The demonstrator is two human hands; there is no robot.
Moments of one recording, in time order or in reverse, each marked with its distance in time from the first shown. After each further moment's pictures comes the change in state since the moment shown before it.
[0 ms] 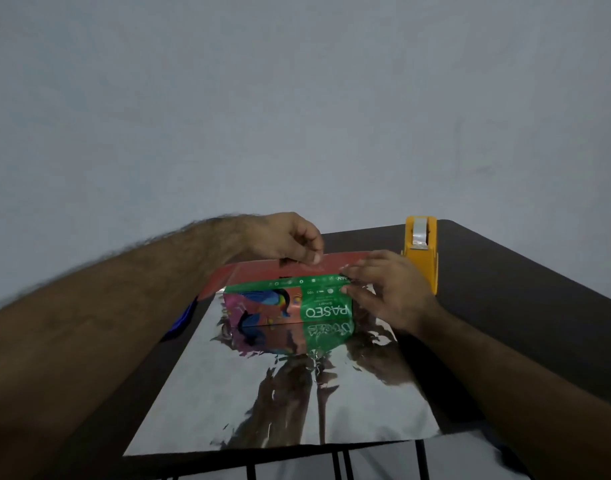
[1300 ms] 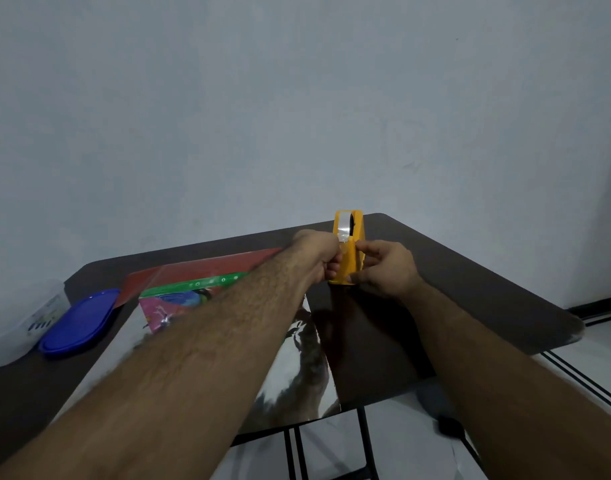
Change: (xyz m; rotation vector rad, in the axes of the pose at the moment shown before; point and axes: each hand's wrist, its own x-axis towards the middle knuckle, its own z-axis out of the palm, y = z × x) left_hand 0.125 0.119 0.146 -0.669 0.494 -0.521; right_hand -0.044 0.078 -0.064 0.360 -0.017 0.903
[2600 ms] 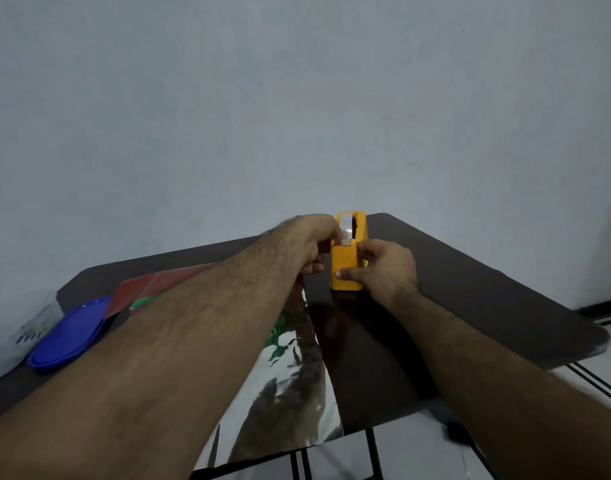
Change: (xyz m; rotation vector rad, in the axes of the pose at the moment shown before) left_hand 0.021 0.029 -0.018 0.105 -0.124 -0.120; right_hand 0.009 -0.004 0.021 -0.129 0.190 -0.100
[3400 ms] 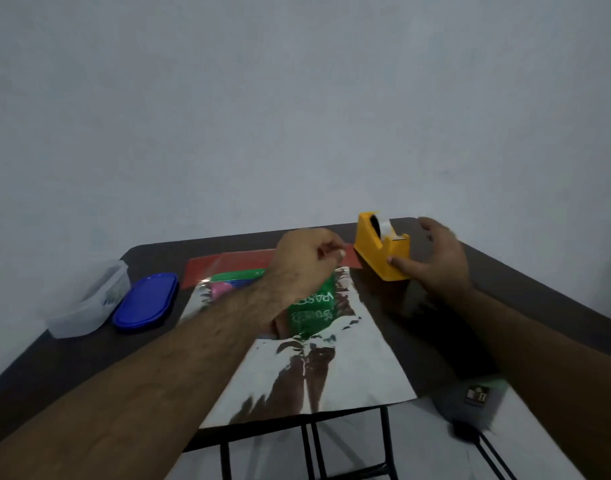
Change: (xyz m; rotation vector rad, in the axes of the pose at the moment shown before) left_hand -0.064 -0.117 -0.106 0.373 0.297 0.950; right_hand -0.012 -0.008 -0.013 -0.091 0.132 -0.199
